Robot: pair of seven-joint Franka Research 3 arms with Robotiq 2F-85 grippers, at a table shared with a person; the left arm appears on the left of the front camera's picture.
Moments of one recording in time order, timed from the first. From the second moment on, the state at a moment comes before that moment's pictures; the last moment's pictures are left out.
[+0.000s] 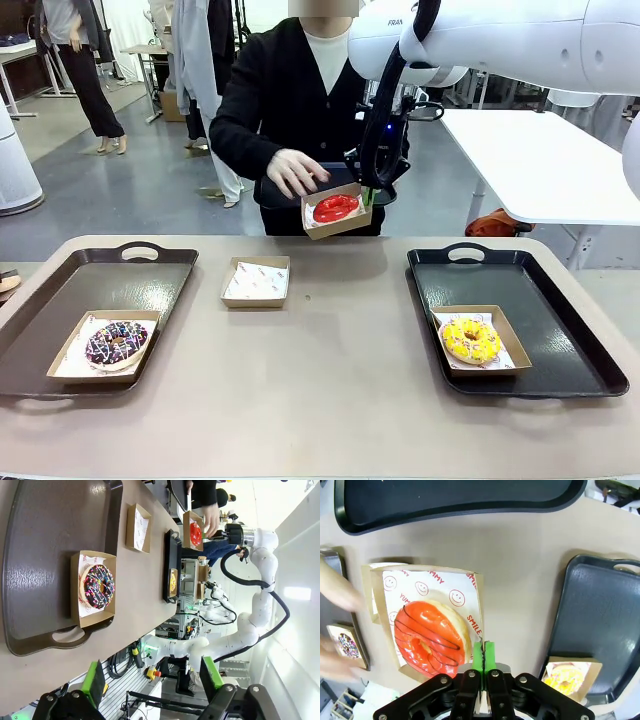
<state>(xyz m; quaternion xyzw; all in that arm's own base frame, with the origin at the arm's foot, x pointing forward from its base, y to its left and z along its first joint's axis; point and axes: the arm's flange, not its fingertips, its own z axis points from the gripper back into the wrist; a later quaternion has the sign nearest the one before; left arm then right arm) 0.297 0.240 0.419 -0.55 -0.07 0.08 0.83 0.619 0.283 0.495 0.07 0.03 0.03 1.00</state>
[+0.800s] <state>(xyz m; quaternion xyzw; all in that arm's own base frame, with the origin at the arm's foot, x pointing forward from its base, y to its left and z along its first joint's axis) 0.297 0.240 0.419 -0.55 -0.07 0.08 0.83 0.619 0.283 0.495 0.07 0.03 0.03 1.00</state>
